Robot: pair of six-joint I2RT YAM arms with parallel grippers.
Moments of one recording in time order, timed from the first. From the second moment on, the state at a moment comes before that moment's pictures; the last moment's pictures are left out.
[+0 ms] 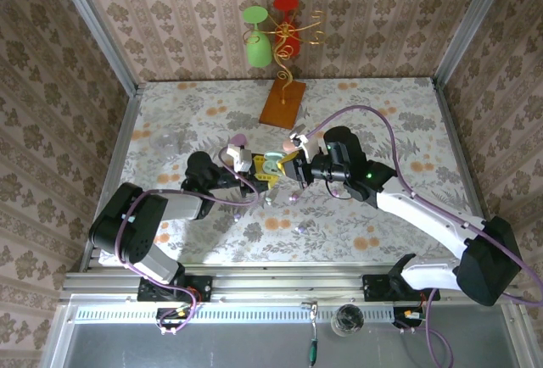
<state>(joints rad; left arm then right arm) -0.50 1.56 0.49 1.18 1.05 -0.12 0.65 1.27 0.94 -0.12 -0.37 0.13</state>
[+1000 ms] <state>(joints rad) -0.49 1.56 0.49 1.17 1.04 -0.12 0.64 1.27 0.94 -0.14 -0.38 0.11</state>
